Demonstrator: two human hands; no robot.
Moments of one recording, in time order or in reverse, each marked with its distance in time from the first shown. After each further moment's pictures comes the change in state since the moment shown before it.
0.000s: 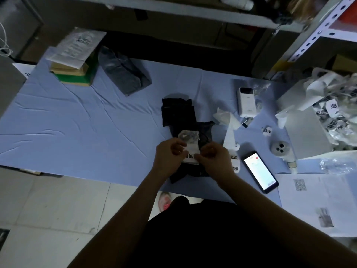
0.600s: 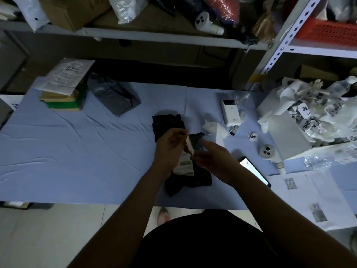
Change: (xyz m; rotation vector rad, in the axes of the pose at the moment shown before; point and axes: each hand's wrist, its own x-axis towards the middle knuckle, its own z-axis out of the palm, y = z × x) left_hand 0.021 0.062 -0.005 -0.435 -0.079 0.078; right_hand -0.003 -0.045 -0.042 0.696 -0.304 0.261
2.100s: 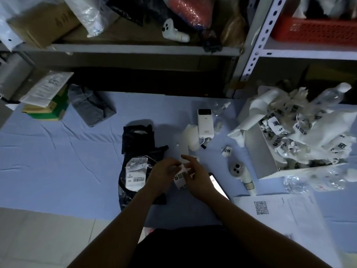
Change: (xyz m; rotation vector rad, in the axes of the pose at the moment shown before) left_hand 0.030 -0.080 0.137 0.767 -0.161 -0.004; right_hand 0.047 0.011 -0.152 -0.752 -0.017 -0.402
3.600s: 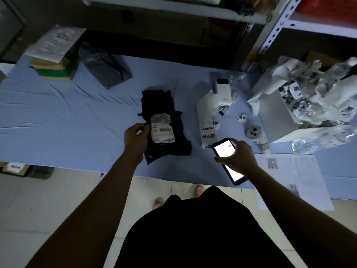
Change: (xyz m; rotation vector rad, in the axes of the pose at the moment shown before) left_hand -0.086 -0.093 -0.111 -0.647 0.451 -0.383; right_hand -0.078 -0.004 0.008 -0.639 0.187 0.252
